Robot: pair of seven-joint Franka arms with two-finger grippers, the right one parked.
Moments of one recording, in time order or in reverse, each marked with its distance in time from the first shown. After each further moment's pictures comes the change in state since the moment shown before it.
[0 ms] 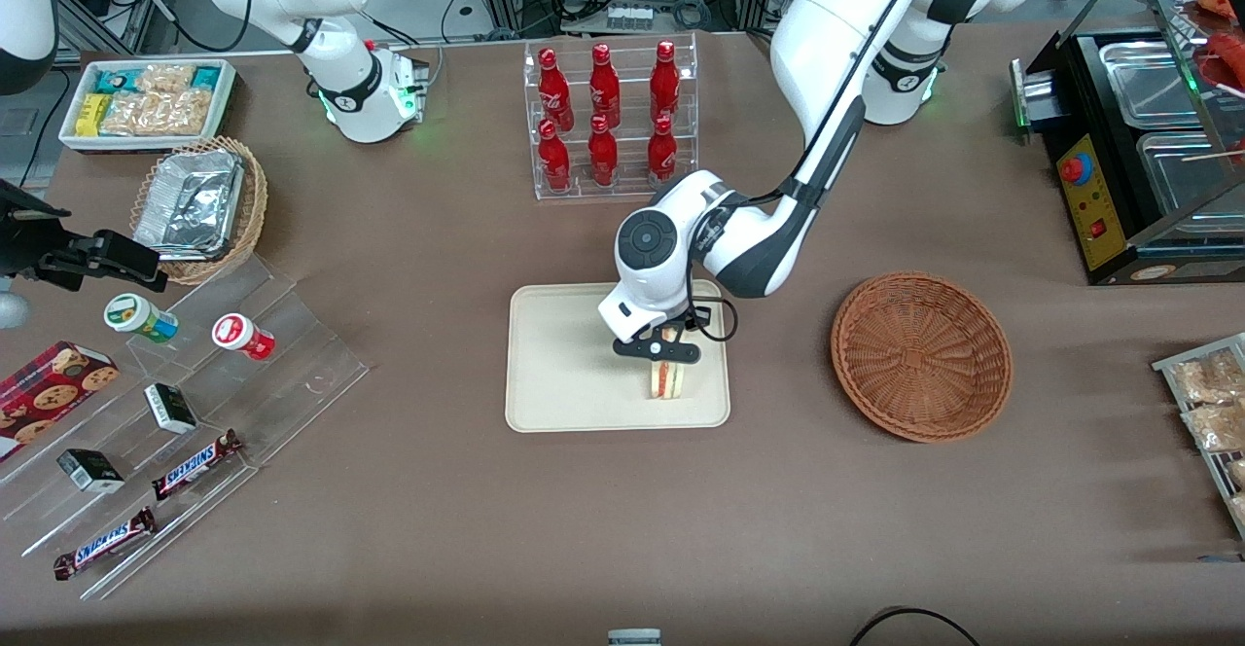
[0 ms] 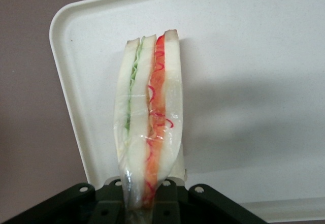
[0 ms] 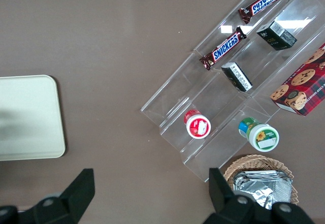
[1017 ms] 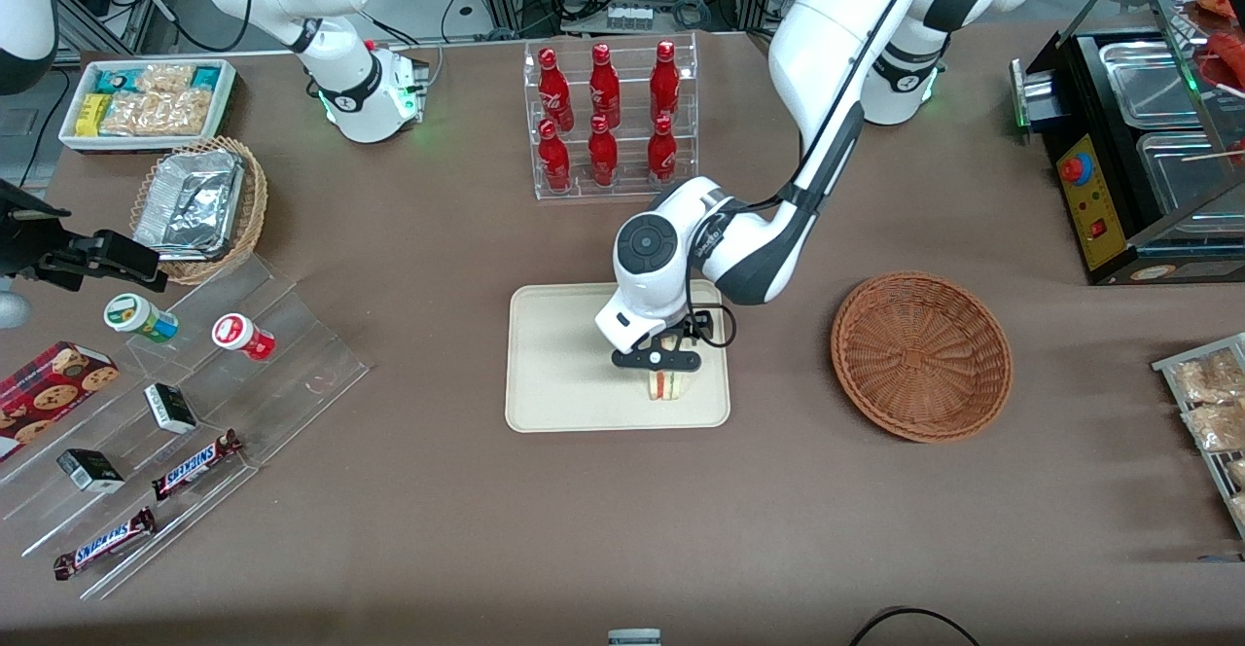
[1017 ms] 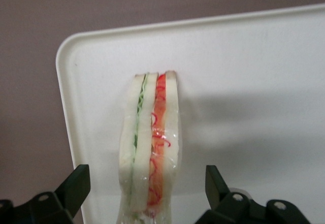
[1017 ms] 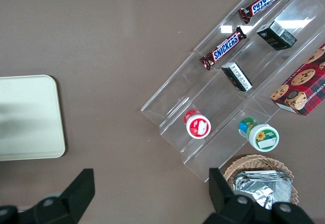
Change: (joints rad) arm 0.000 0.026 0.016 0.076 0.001 0.021 -0.061
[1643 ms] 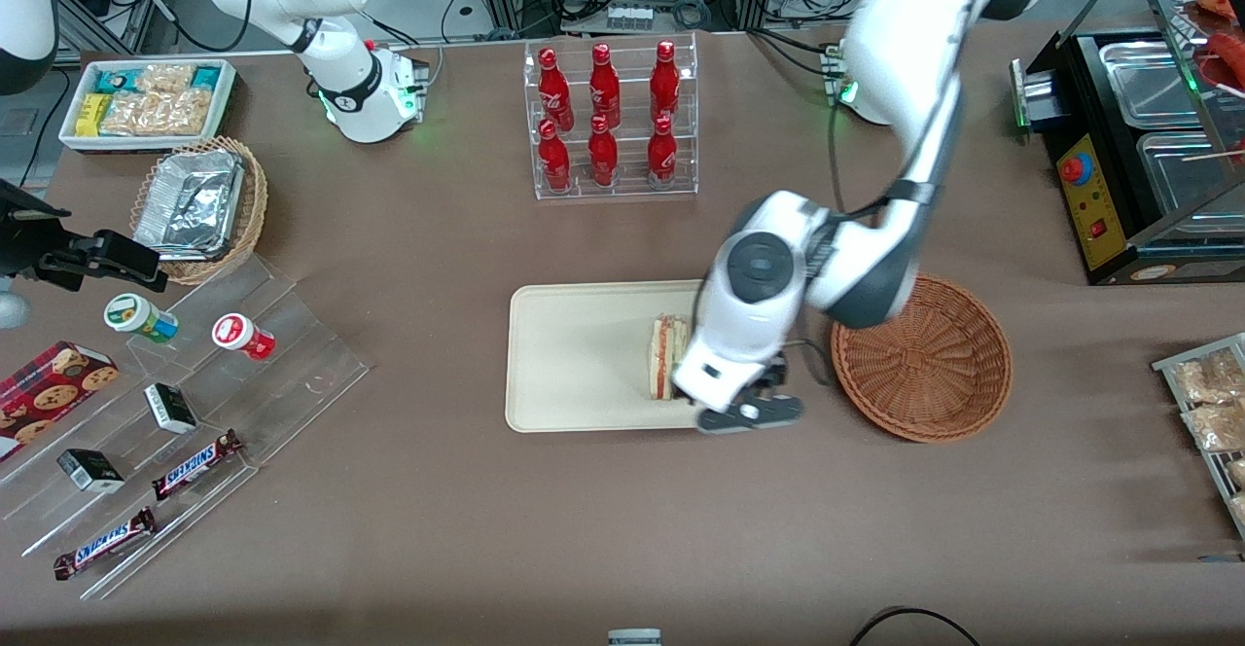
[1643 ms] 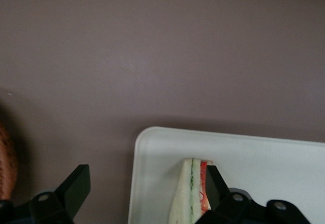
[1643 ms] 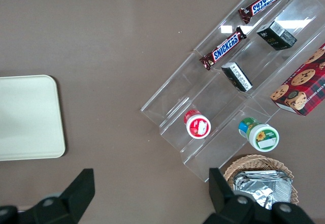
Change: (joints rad) arm 0.186 -0.097 0.029 0.088 -0.051 -0.047 0.034
